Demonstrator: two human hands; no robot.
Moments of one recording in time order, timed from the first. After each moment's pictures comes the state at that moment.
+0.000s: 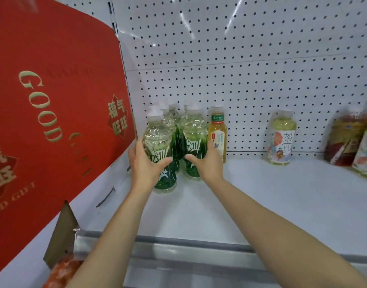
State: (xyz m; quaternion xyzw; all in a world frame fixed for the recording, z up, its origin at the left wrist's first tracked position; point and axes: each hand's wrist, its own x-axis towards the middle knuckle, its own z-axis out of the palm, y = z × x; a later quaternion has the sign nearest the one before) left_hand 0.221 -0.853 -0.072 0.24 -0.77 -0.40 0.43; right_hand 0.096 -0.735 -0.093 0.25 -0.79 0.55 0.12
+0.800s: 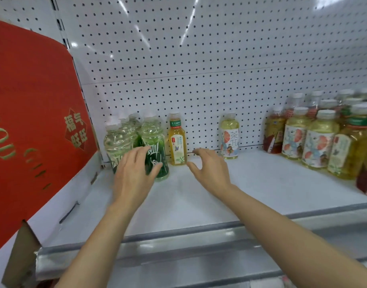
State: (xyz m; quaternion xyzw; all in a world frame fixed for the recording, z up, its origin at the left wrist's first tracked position) left_hand 0.239 -0.781 -0.064 0.09 -0.90 -0.08 0.42; right_hand 0.131 -0.599 -0.081 0.28 -0.86 0.31 0.29
